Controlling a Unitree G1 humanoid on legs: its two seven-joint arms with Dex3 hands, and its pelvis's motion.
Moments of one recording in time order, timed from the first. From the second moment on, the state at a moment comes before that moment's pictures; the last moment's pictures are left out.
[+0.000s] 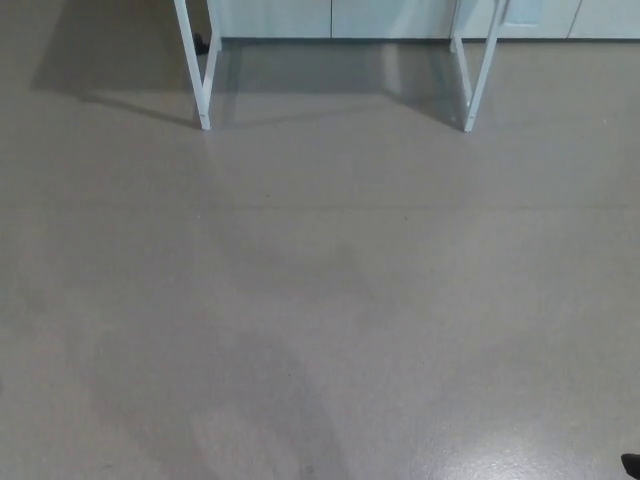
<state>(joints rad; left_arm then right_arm) 0.18 0.48 0.10 0.87 0.07 -0.22 -0.18 0.25 -0.36 -0.11 0.61 -0.05 -0.20 0.12</state>
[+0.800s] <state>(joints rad) 0.19 0.50 0.06 0.95 0.08 -0.30 -0.18 0.26 -0.37 -0.11 0.66 -0.04 -0.26 0.14</state>
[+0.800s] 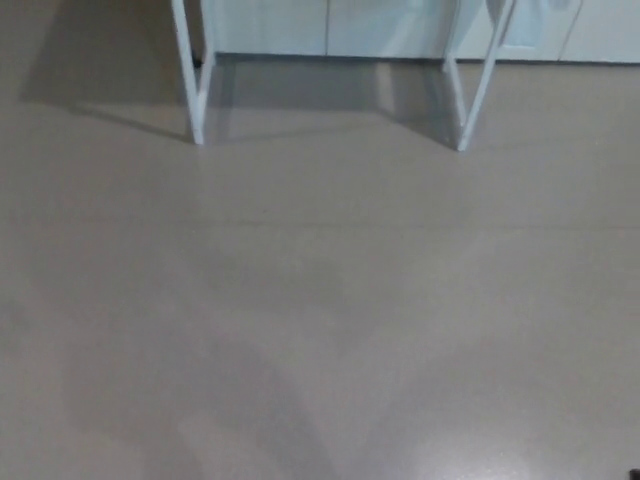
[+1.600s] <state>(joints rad) 0.22 0.51 0.04 1.00 0.08 -0.35 -0.17 0.27 -0.39 -0.08 0.73 -0.05 -0.31 0.14</state>
